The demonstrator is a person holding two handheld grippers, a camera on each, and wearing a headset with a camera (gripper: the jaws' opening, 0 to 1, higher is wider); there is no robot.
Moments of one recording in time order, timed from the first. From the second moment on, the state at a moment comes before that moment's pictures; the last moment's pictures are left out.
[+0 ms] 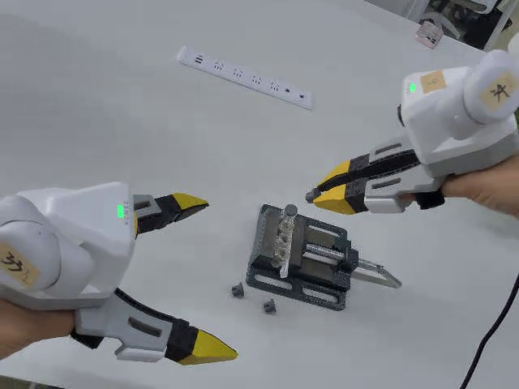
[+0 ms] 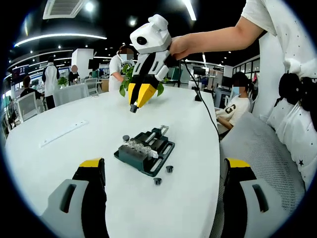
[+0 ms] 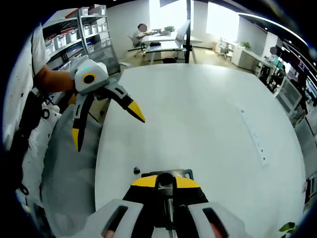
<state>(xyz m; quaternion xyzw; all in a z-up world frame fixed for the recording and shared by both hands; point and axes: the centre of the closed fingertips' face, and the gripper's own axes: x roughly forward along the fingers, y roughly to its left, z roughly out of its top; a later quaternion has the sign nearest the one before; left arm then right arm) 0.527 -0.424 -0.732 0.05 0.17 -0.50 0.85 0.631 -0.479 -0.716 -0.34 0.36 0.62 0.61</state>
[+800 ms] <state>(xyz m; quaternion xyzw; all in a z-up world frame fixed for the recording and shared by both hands) 0.535 -0.417 -0.742 0.03 0.17 -0.50 0.85 0.644 -0.477 -0.783 -0.43 0.41 0.60 0.54</state>
